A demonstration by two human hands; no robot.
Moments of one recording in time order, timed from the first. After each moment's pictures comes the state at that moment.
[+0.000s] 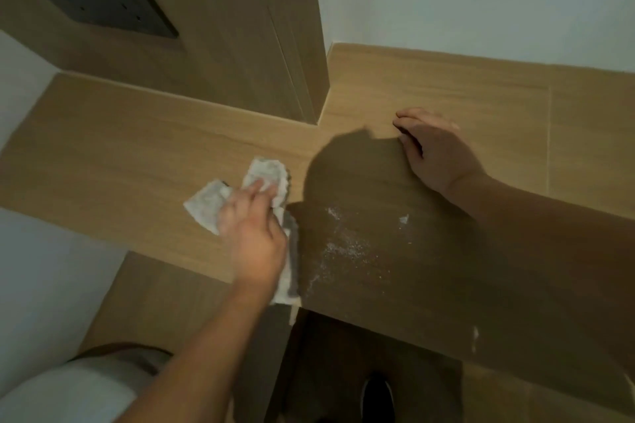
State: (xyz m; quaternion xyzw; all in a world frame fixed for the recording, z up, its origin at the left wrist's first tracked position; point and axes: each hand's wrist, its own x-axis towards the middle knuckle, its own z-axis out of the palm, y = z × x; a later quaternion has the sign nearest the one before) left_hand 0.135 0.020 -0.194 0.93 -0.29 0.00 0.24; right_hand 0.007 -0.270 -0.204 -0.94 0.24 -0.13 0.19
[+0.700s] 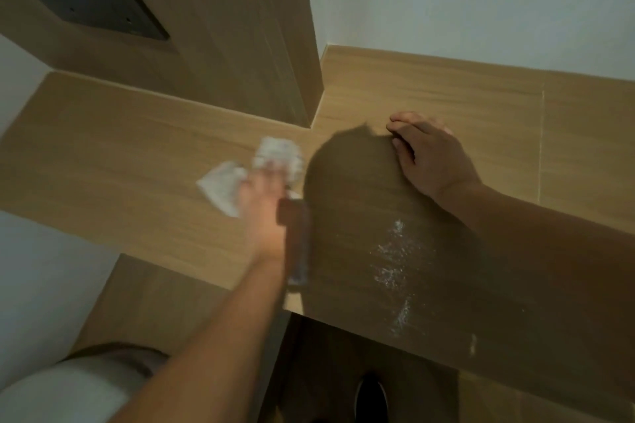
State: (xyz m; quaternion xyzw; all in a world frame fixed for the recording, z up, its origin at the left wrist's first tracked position) left_hand 0.132 -0.032 -0.200 0.93 -0.26 -0.04 0.24; right_hand 0.006 -0.269 -0.204 -0.94 0.24 -0.14 0.18
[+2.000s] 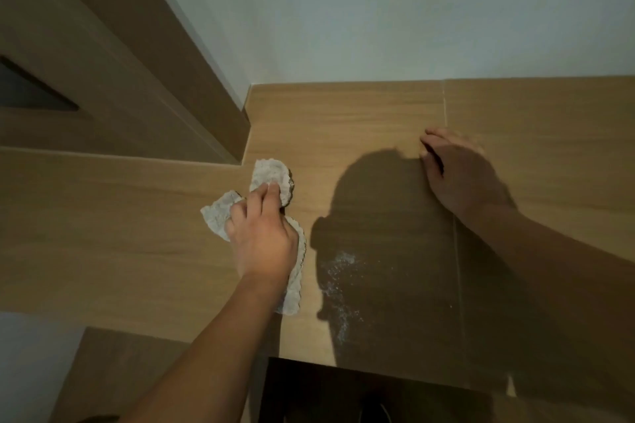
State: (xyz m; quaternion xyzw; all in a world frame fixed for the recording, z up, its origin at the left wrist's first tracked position) left_hand 0.087 -0.091 -0.195 0.92 -0.37 0.00 0.13; right_hand -0.118 -0.327 -0.199 -0.89 0.41 -0.13 0.13
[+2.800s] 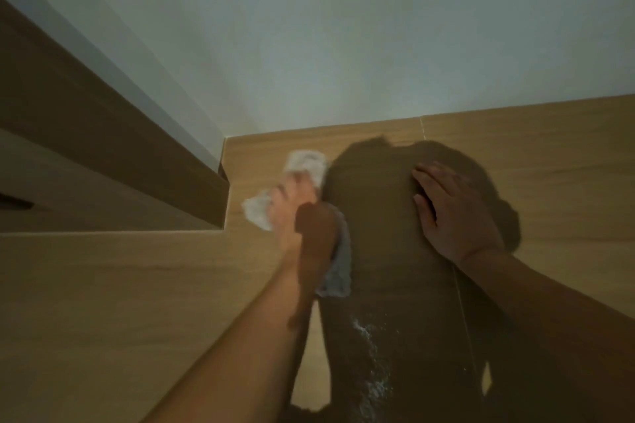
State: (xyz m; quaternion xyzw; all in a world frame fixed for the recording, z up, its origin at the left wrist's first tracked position) left_hand 0.089 -0.232 -0.181 0.90 -0.42 -0.04 0.10; right_hand -0.120 -0.328 -0.201 -0.88 0.44 -0.13 0.13
